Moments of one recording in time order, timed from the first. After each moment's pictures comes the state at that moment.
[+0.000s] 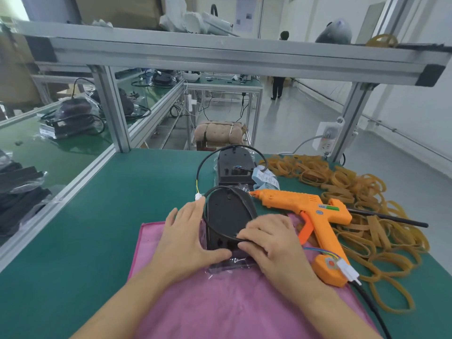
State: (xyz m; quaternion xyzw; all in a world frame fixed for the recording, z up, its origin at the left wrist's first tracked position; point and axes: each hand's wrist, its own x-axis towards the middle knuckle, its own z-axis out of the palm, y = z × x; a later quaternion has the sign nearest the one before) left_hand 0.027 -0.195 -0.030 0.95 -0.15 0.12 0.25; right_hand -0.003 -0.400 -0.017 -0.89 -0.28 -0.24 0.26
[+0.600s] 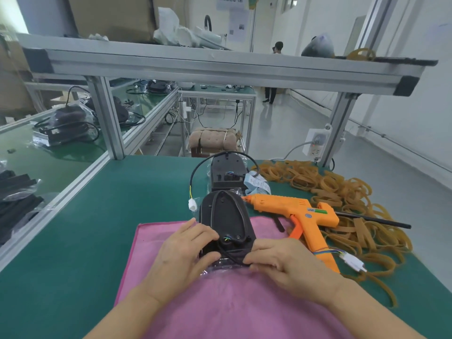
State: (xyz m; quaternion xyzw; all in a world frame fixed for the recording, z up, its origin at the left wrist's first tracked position) left_hand 0.014 -0.198 -0.038 0.89 -0.32 0.24 0.21; right_hand -0.007 -0.442 0.001 -0.90 -0.38 -0.04 0.21
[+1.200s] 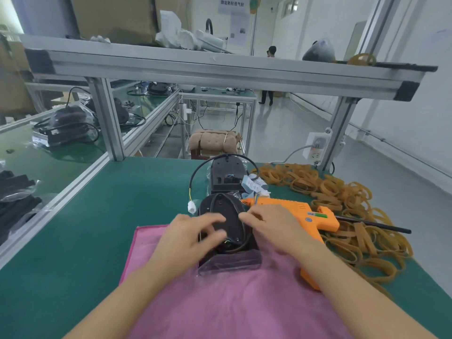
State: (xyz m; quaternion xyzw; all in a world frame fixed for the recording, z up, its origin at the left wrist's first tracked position) left_hand 0.030 -0.205 -0.013 0.90 -0.24 0.16 0.33; right_hand 0.053 -0.420 0.018 -0.97 -0.14 -0.04 0.20
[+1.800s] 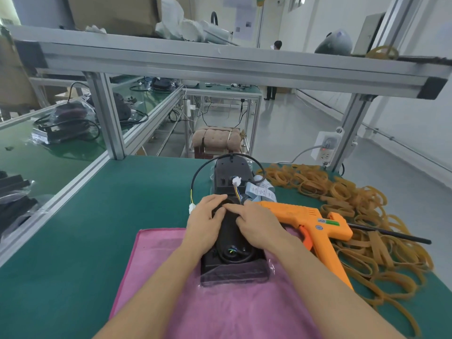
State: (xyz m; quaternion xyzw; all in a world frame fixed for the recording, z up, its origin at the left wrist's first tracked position) left_hand 0.104 -0.245 -0.036 0.88 -0.08 0.12 0.46; right_hand 0.094 -0.384 0.003 -0.97 -0.16 0.01 0.15
